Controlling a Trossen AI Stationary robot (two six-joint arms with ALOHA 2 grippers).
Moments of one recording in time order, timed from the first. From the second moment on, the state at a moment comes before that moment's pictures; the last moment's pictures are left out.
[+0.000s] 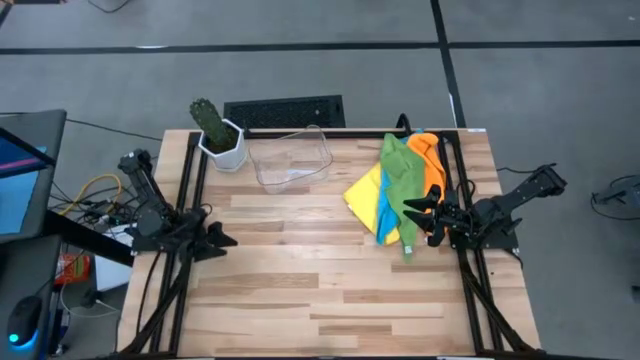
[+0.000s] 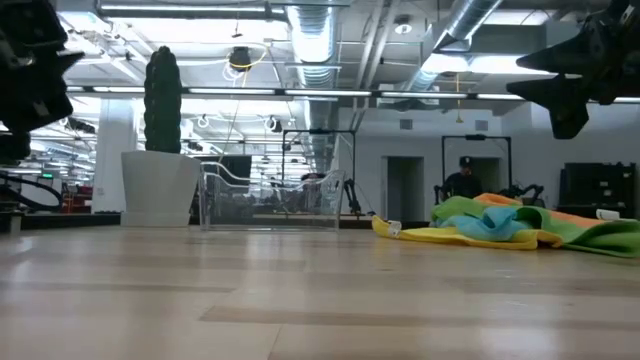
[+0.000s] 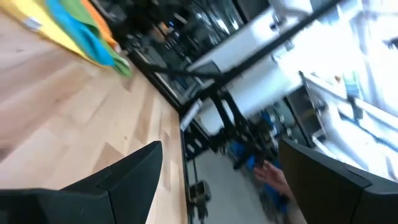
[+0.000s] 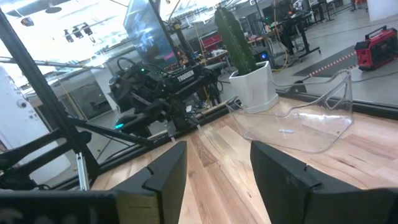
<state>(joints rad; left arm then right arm) -0.96 0.01 0.02 0.08 -0.77 -0.93 0.48 0.09 0.01 0.15 0.68 0.31</state>
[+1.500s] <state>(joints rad) -0.92 0.01 0.01 -0.07 -1.55 -1.43 0.38 0.09 0.01 0.24 0.68 0.94</state>
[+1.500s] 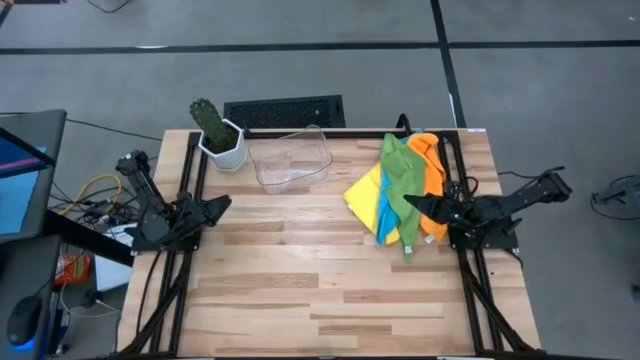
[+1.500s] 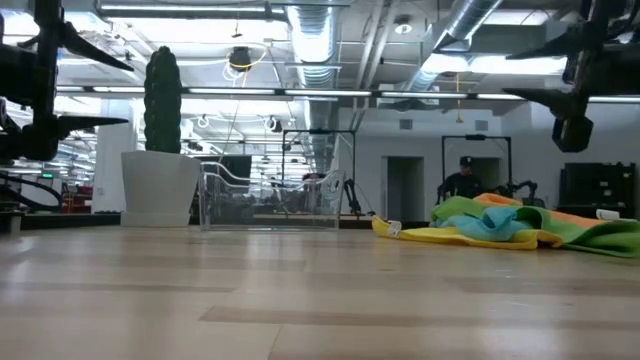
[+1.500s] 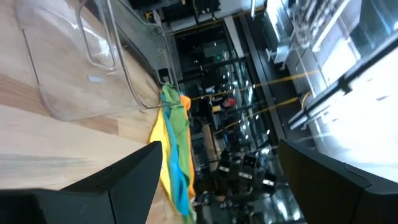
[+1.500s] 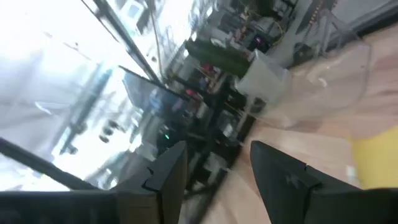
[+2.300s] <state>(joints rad) -0.62 0.03 0.07 0.67 -1.08 -0.77 0.06 0.71 0.74 -0.40 0.71 0.54</state>
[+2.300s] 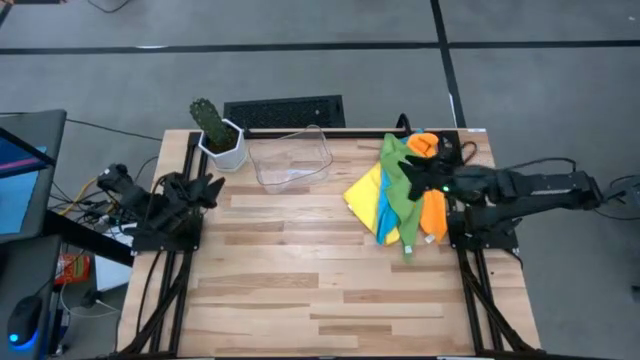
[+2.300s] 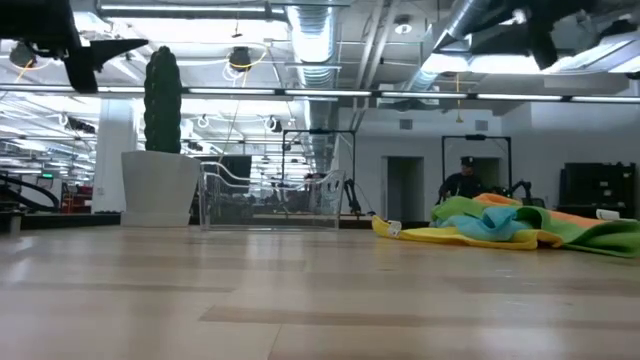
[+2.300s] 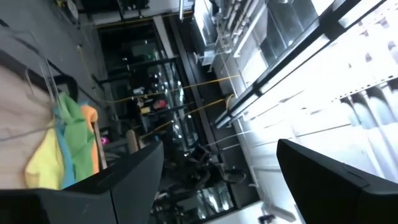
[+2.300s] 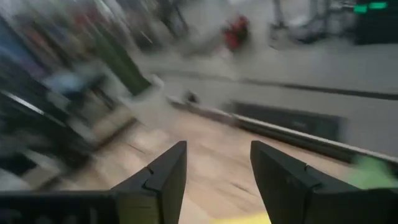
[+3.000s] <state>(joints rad) -0.55 0.48 0.37 0.63 -0.95 -0.59 -0.35 0.92 1.10 -0.77 0.41 0.36</state>
